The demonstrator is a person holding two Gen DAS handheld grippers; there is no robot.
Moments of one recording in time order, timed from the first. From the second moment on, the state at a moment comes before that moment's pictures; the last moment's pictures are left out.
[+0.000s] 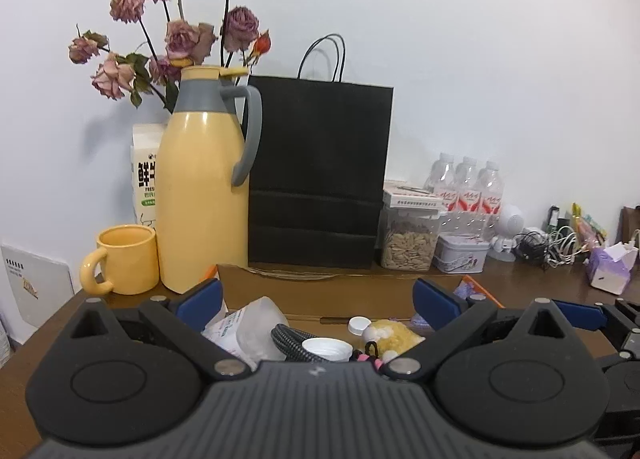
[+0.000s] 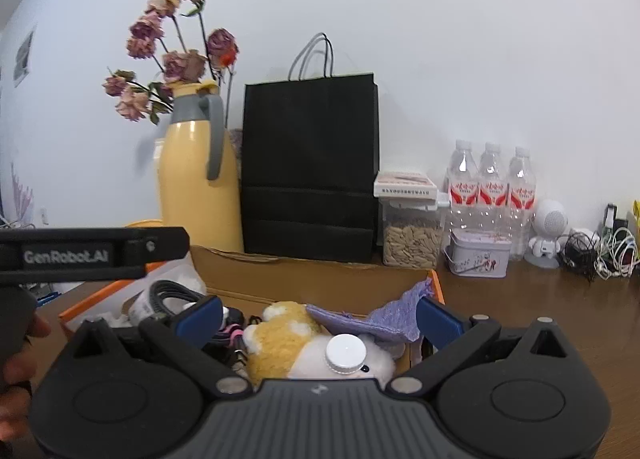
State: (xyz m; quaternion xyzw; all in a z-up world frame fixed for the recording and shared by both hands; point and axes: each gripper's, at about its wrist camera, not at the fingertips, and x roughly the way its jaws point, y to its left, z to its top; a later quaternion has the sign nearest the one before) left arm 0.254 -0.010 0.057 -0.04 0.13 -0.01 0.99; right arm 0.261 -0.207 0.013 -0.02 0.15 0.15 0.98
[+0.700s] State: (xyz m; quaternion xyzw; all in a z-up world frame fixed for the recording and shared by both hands) left arm 0.195 0.015 0.016 -0.01 0.19 -0.01 0.98; right arm 0.209 -0.207 -0.015 -0.05 0.20 0.19 0.96
